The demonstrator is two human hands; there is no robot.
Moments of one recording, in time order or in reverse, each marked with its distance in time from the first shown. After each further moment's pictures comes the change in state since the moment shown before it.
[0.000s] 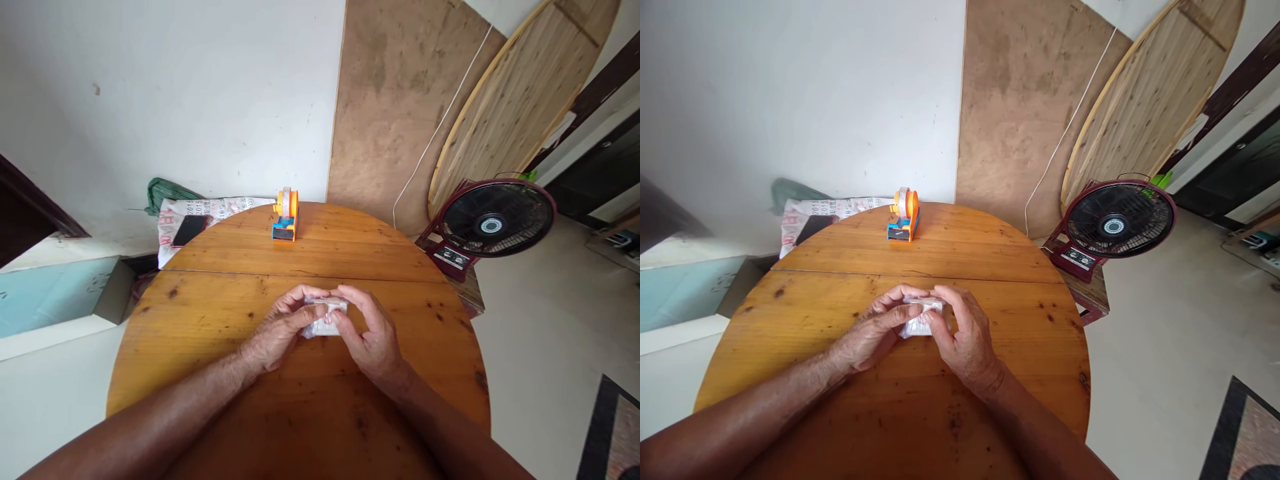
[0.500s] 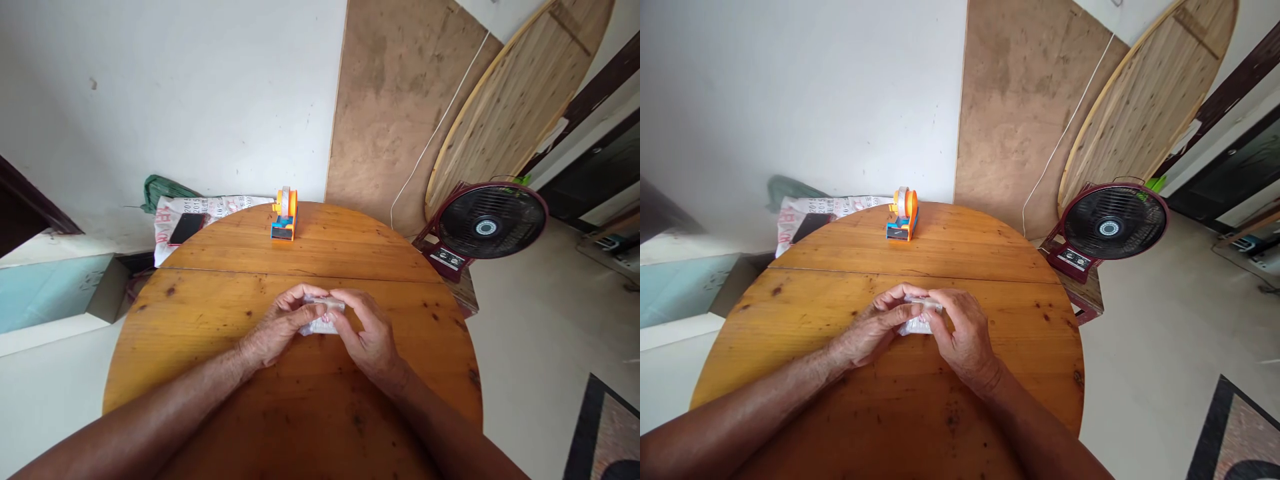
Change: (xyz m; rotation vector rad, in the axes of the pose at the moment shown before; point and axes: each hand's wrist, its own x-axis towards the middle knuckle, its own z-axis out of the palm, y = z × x) left_hand 0.002 -0.003 -0.006 0.087 -0.034 -0.007; right_hand 0.002 0.003 -0.002 -0.038 -0.037 -0.077
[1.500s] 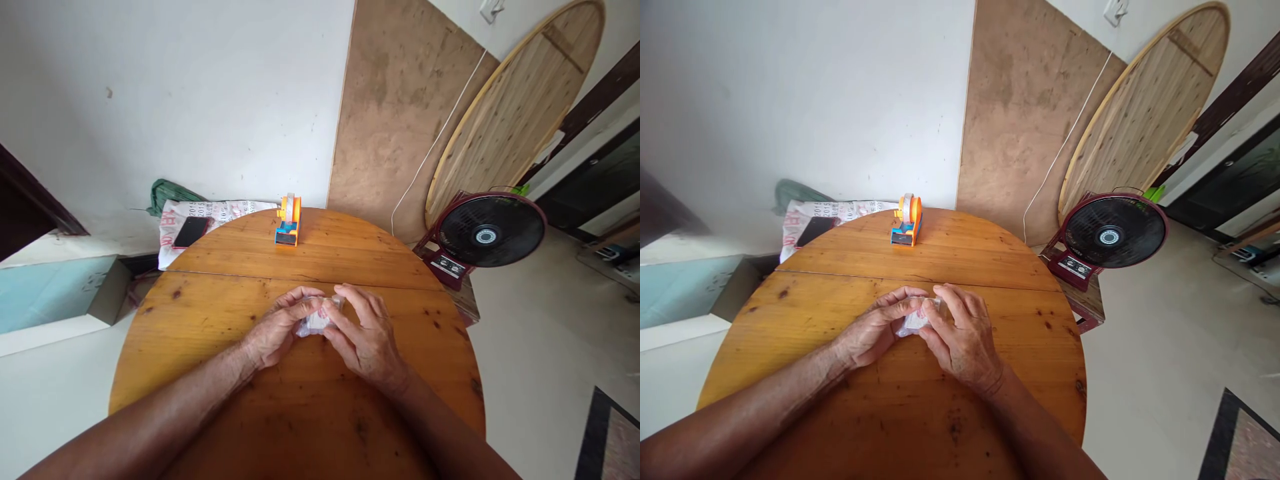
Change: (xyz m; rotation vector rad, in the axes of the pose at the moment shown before) left_hand 0.002 0.010 -0.002 -0.132 0.097 -0.087; right_hand 0.005 0.000 -0.009 -0.374 -0.147 -0.284
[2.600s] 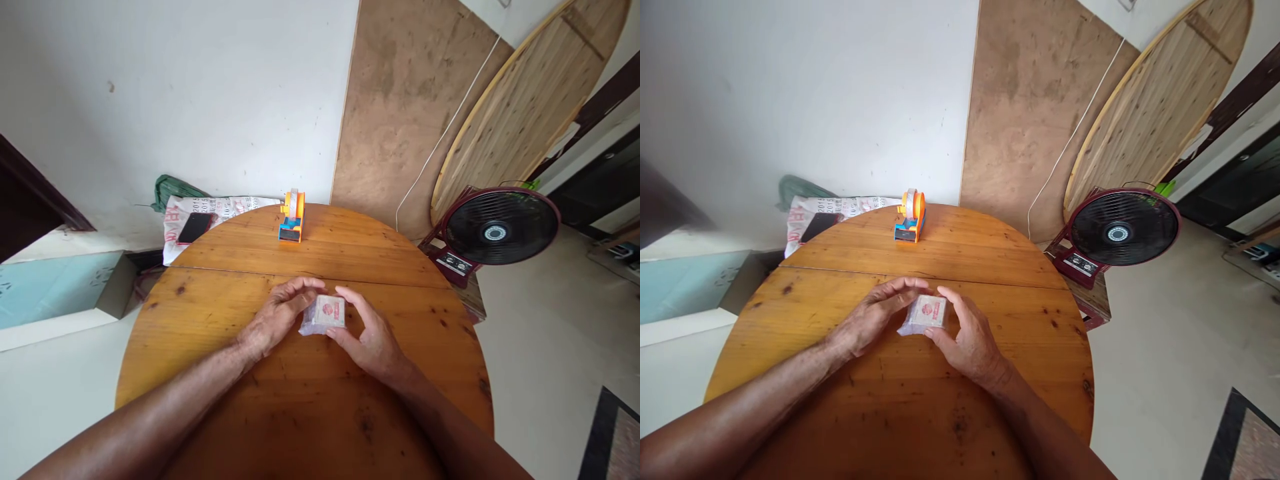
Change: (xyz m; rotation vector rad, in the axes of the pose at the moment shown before) left_hand 0.002 0.011 -0.011 0.399 0.042 0.195; right_hand -0.008 0.002 0.014 0.471 -0.126 0.427
